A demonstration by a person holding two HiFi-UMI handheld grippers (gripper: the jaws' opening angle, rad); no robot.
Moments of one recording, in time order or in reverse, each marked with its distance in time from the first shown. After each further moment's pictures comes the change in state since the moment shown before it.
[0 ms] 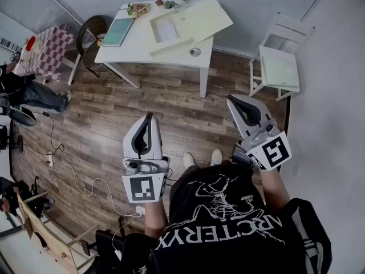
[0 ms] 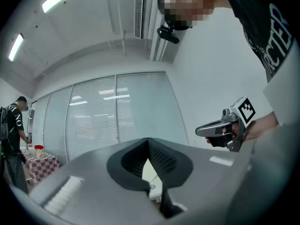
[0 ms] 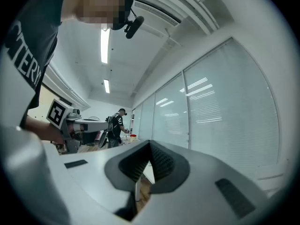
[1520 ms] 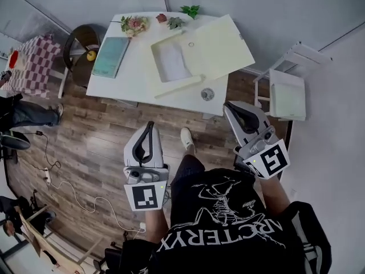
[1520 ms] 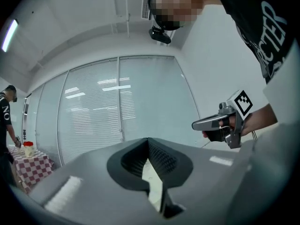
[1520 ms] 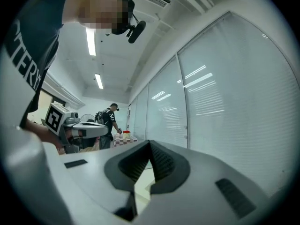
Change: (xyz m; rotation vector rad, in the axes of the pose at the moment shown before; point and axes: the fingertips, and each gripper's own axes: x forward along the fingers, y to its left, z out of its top) left arm 0.232 0.142 -0.089 -0.004 0.072 -0.022; right arm 0.238 -0.146 -0.065 0.034 0.069 0.000
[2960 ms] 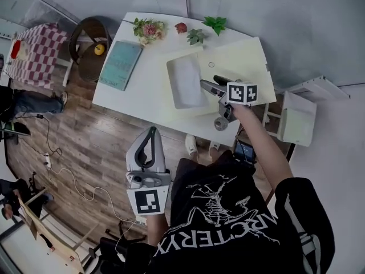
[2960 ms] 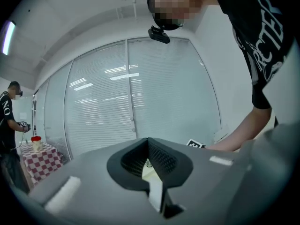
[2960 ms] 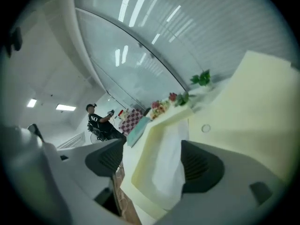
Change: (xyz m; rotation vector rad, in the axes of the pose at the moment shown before) left arm 0.128 0.088 -0.033 -0.037 0.151 0.113; right arm 0.260 -0.152 -0.294 0.851 0.546 0.129
